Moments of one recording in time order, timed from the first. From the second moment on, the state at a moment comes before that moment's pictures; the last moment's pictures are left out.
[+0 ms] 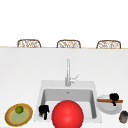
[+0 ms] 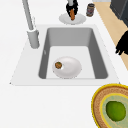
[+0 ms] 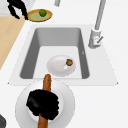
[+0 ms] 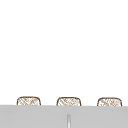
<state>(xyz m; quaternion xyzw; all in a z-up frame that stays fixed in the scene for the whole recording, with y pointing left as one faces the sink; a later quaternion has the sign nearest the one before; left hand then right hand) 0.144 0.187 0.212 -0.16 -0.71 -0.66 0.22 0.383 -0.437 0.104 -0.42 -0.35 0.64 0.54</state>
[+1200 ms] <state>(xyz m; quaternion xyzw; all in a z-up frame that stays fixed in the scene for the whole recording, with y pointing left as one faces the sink) 0.144 0.187 0.212 -0.16 -0.71 -0.66 0.22 0.409 -0.449 0.192 -0.37 -0.29 0.70 0.53</state>
